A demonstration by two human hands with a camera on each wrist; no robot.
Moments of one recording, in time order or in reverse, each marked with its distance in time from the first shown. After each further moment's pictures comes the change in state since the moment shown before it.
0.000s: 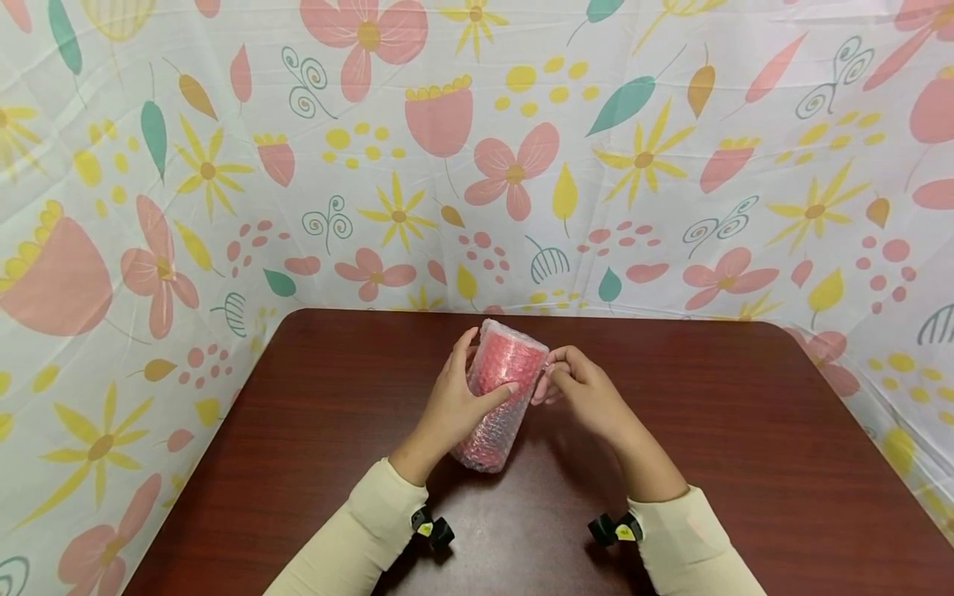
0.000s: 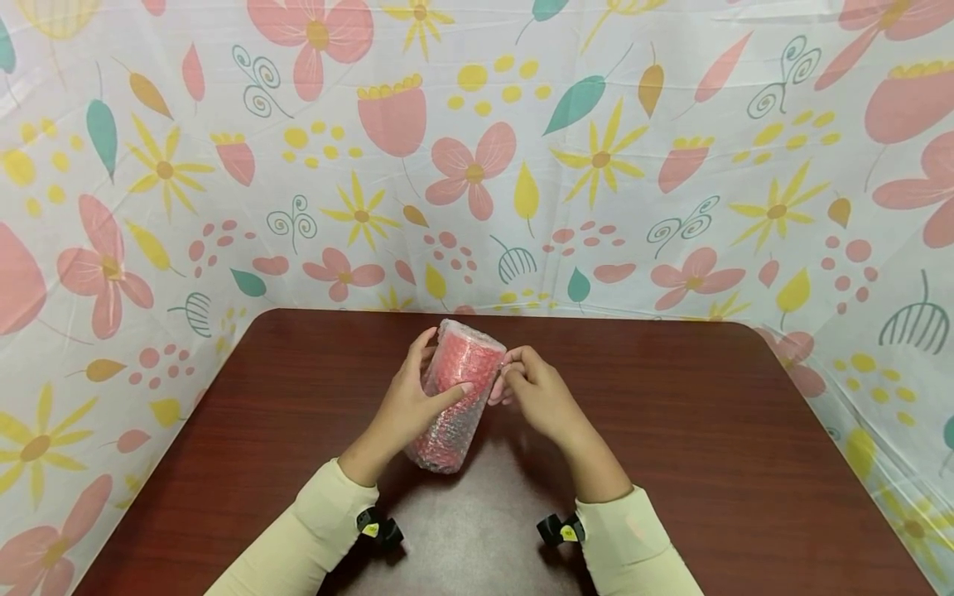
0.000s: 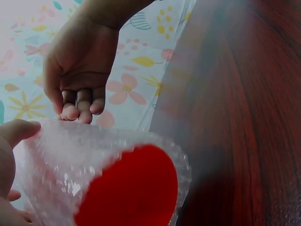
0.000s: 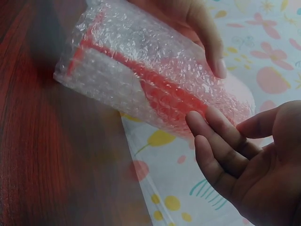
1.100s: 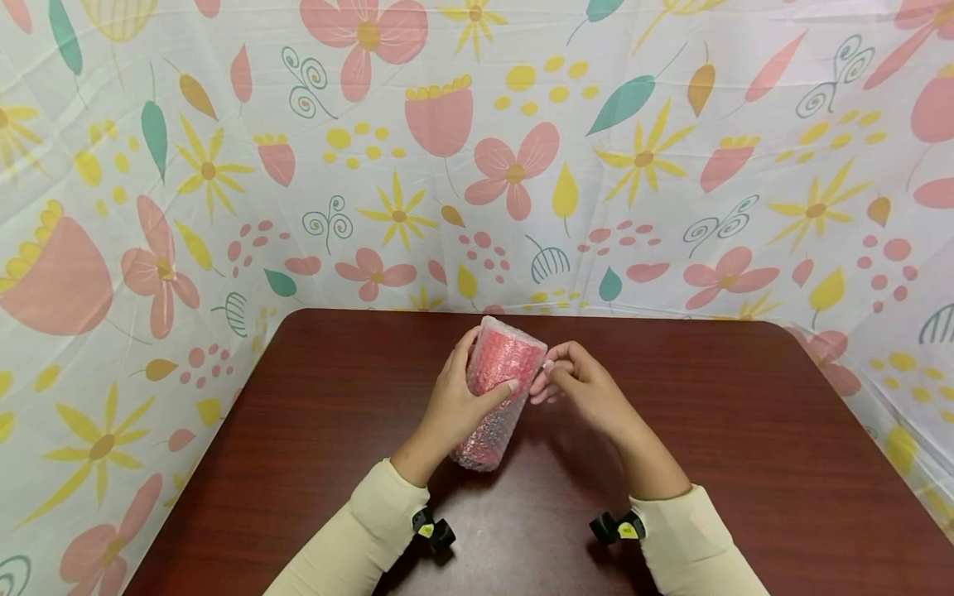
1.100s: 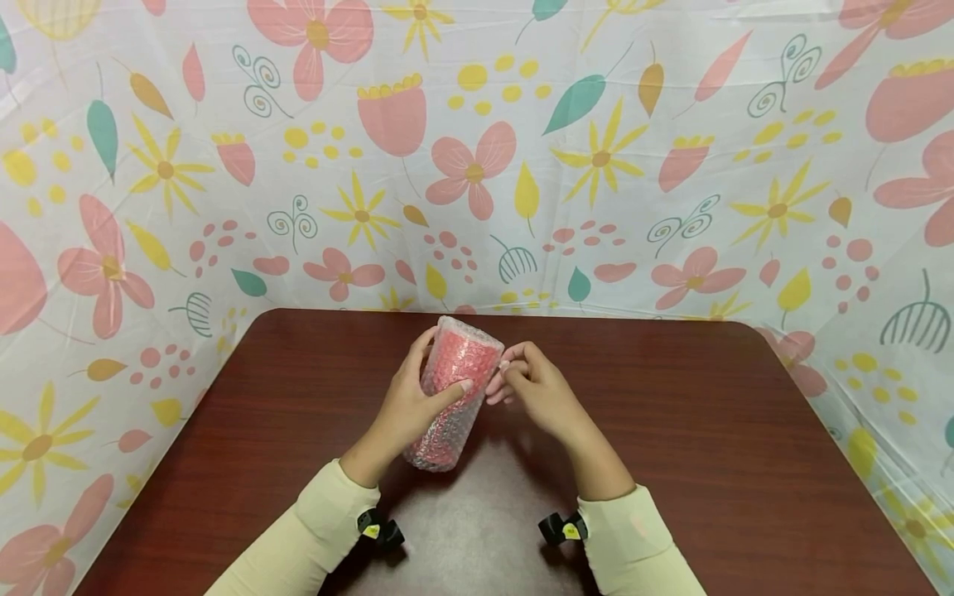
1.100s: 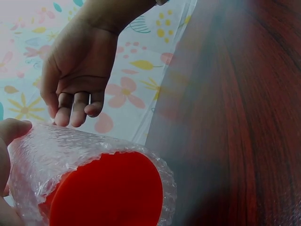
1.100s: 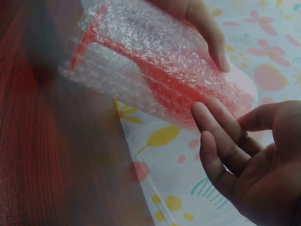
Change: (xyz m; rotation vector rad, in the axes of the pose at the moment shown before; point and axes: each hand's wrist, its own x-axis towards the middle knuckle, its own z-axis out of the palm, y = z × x) left_hand -0.001 0.003 0.001 0.010 0.051 0.034; right_hand 0.001 0.001 -0.003 0.127 -0.054 -0.039
